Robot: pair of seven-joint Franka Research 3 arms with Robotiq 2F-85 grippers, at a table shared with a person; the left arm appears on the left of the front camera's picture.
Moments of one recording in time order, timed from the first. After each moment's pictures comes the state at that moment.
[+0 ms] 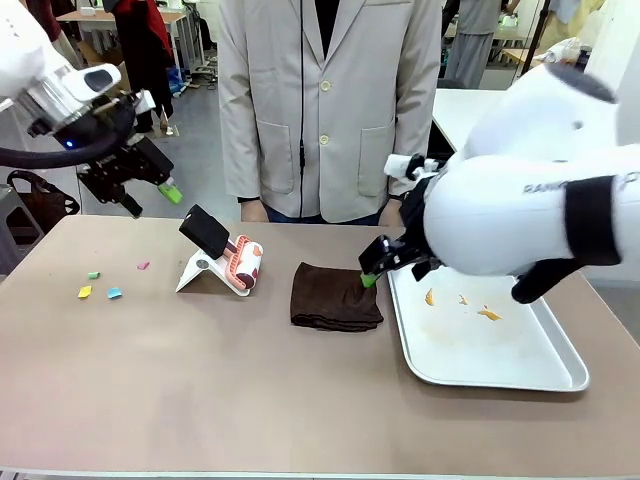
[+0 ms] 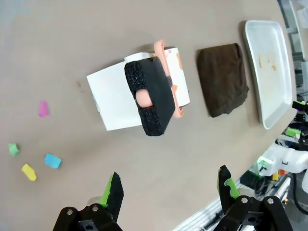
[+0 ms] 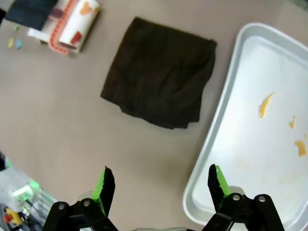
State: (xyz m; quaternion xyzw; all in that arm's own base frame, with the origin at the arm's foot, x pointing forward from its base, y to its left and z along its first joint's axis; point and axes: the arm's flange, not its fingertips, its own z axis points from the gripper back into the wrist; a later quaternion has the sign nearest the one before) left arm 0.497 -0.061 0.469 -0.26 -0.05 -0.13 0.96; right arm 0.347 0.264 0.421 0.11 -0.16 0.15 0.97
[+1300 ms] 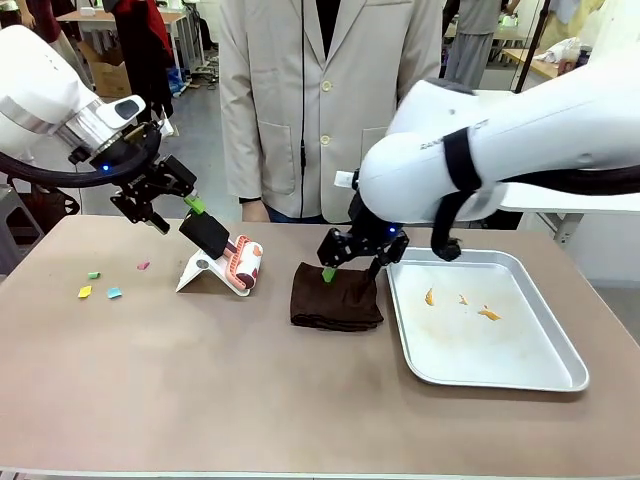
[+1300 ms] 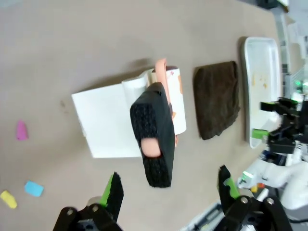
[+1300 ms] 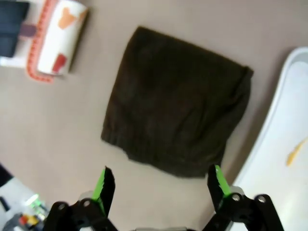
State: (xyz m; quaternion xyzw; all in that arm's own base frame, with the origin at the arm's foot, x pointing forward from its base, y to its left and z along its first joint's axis) left arm 0.536 -0.071 0.424 -0.31 -0.03 -0.08 0.95; right arm 0.457 0.316 0.376 0.12 -0.06 0.14 0.98
